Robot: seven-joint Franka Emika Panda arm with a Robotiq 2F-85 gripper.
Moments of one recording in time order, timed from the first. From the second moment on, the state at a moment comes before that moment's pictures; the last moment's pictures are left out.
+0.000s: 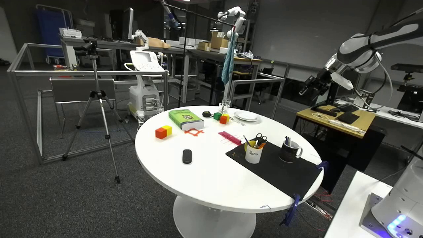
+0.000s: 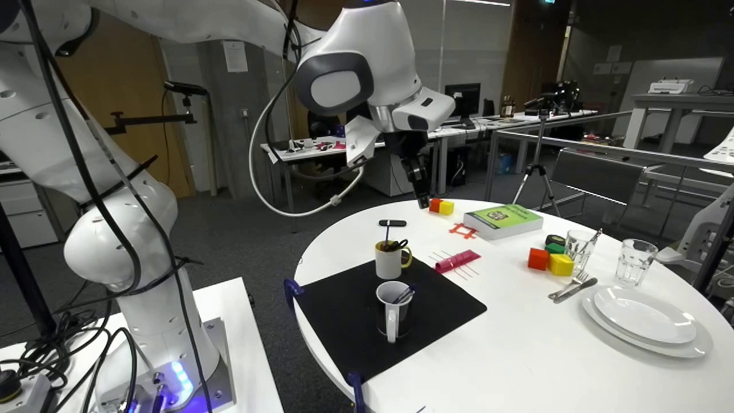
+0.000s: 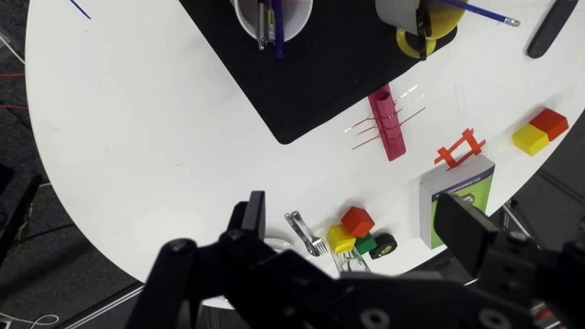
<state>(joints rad) -0.14 -0.37 -0.22 -2.43 0.26 2.40 -0.04</state>
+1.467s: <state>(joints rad) -0.16 -0.16 -0.14 -2.52 0.12 2.46 0.18</state>
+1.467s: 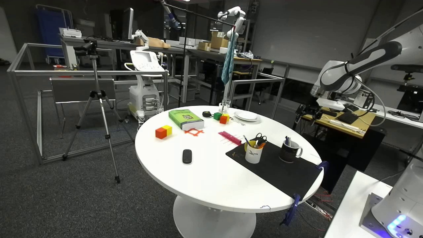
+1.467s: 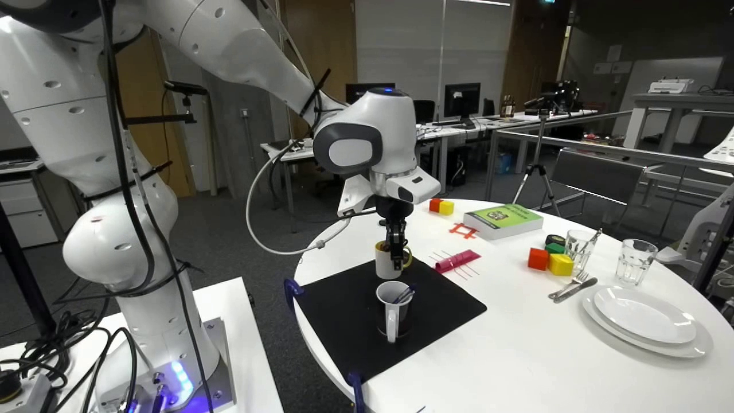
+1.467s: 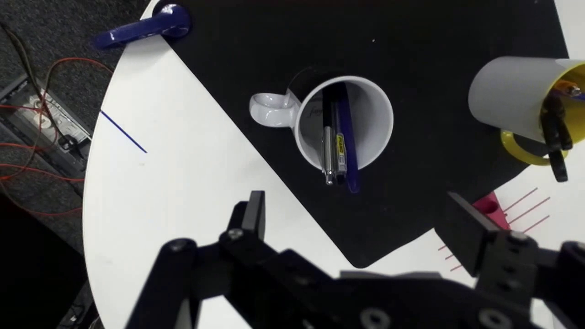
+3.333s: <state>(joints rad) -0.09 0.10 -0.05 -2.52 0.31 2.88 0.07</state>
